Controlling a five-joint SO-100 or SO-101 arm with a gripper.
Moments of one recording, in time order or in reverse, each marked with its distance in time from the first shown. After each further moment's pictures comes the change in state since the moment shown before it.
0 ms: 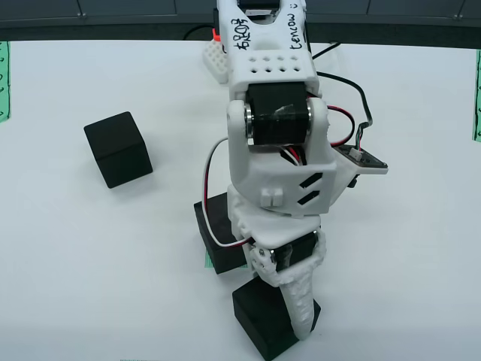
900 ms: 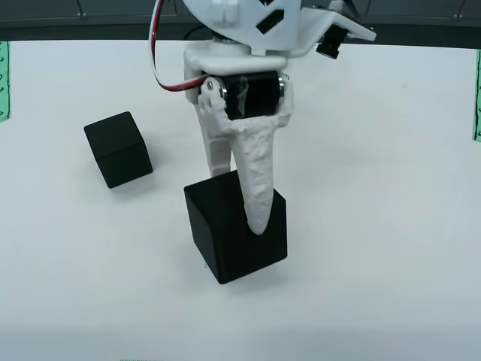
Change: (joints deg) arm 6.1 35.4 18.0 6.1 -0.8
